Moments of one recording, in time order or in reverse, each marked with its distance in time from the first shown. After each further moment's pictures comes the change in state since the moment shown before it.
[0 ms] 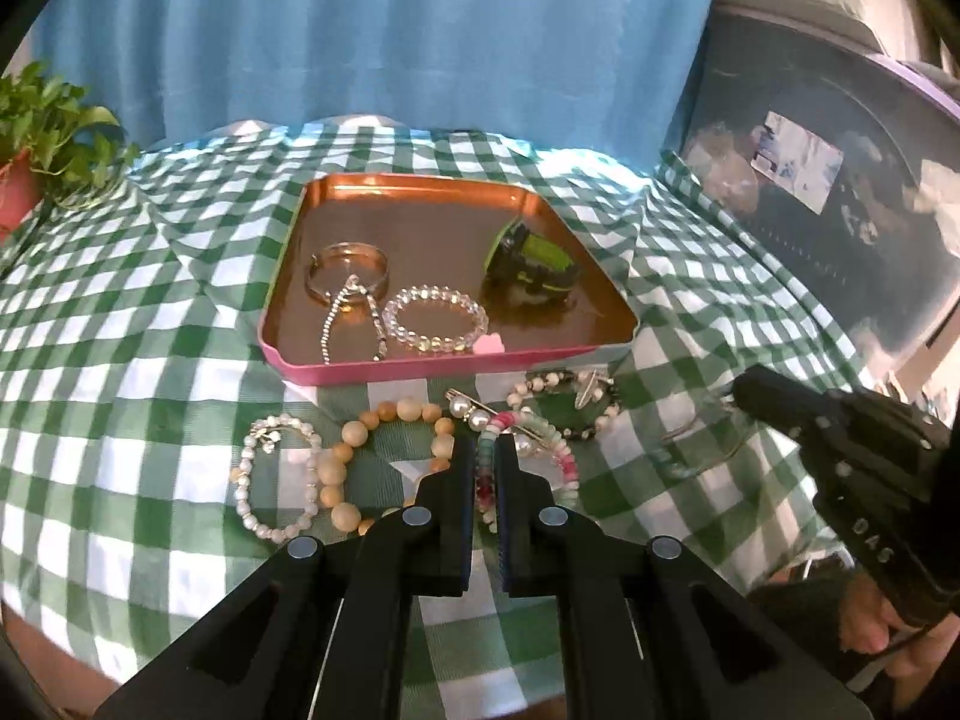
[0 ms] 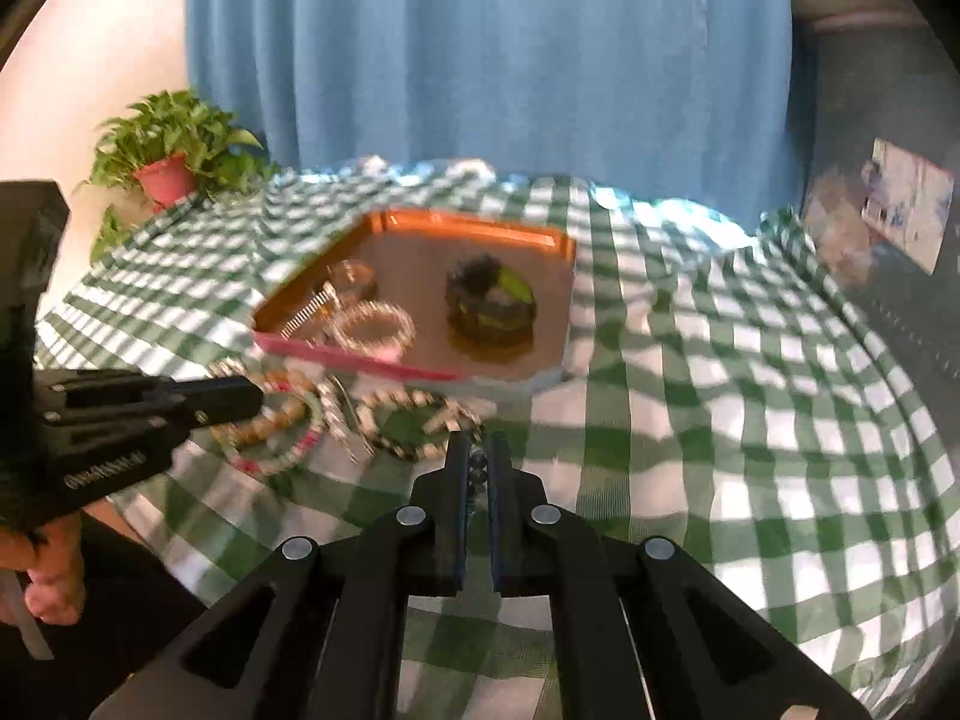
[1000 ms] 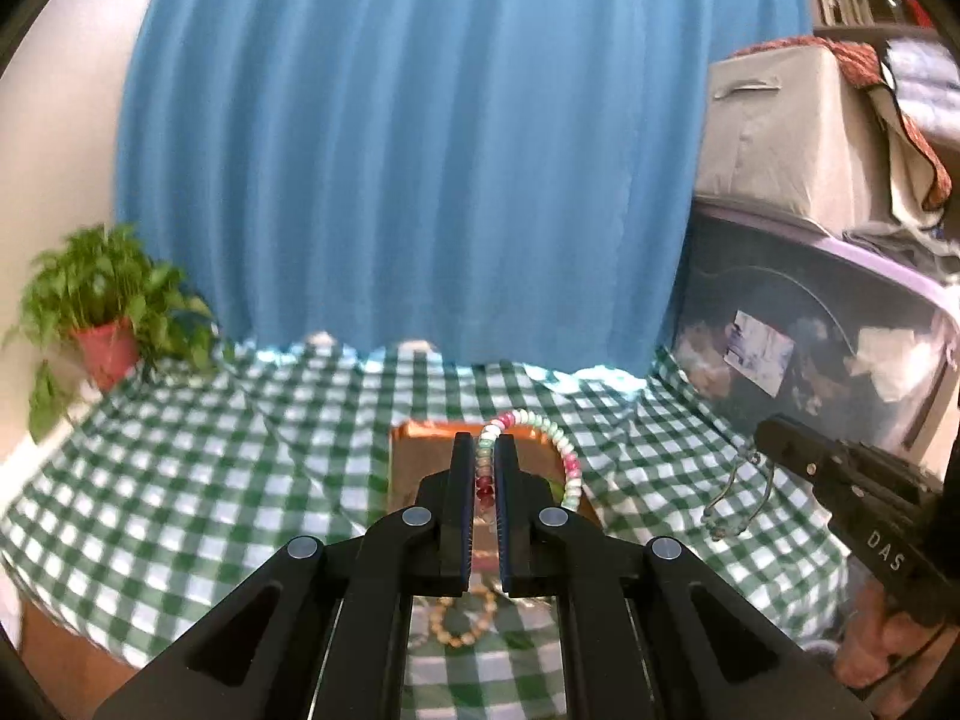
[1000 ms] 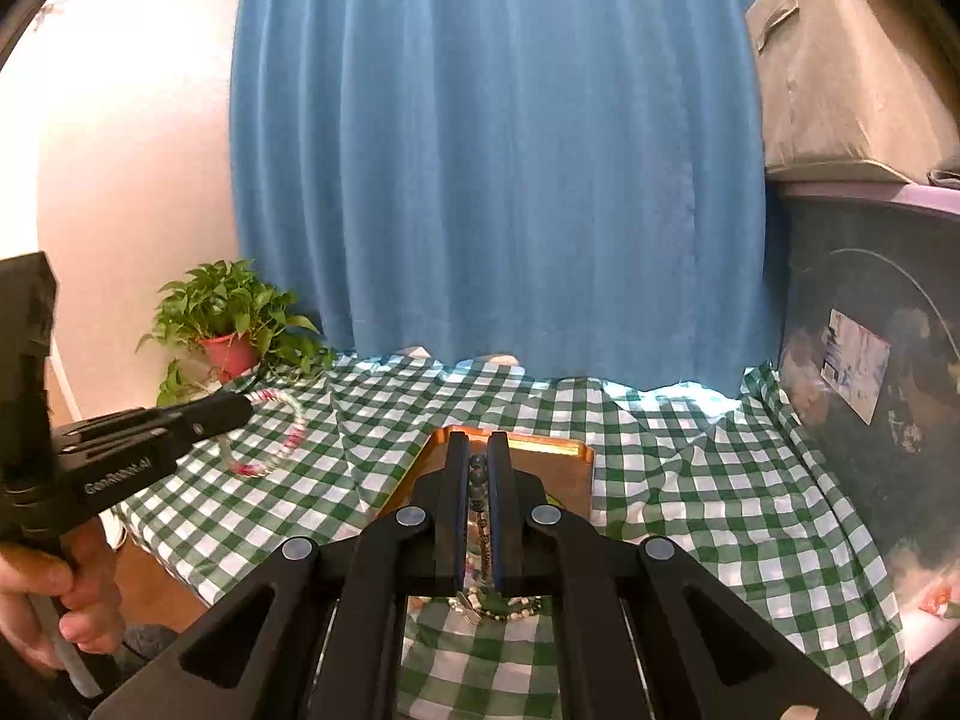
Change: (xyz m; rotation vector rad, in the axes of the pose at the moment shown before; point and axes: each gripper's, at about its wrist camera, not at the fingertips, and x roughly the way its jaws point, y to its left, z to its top) left arm -0.200 -0.001 0.067 0.032 -0.408 0.092; right arm -0.154 0.036 0.097 0.057 -0.316 0.041
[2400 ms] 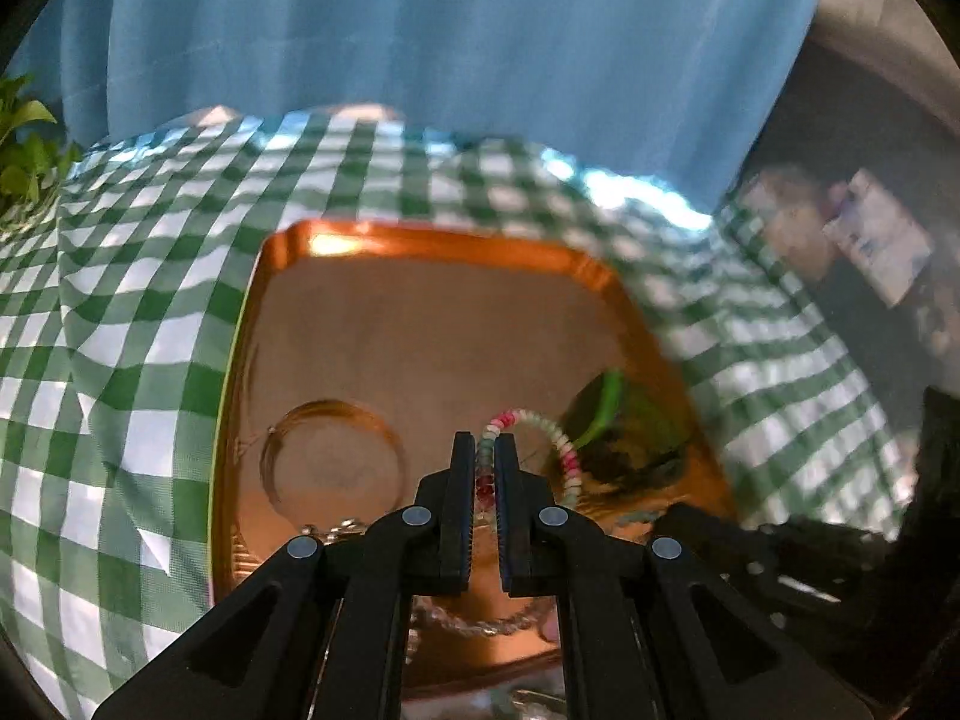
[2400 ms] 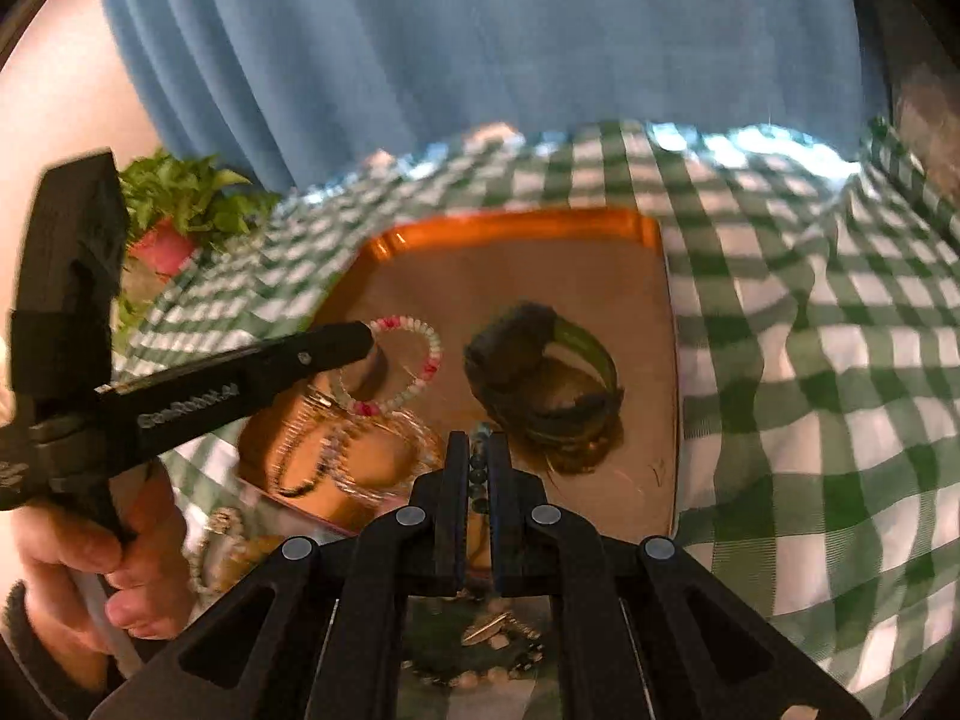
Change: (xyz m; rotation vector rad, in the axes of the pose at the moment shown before) left arm 0.321 0.014 -0.089 -0.081 0.486 -0.098; right arm 0.260 -0.078 -0.120 0.194 0.465 0.142
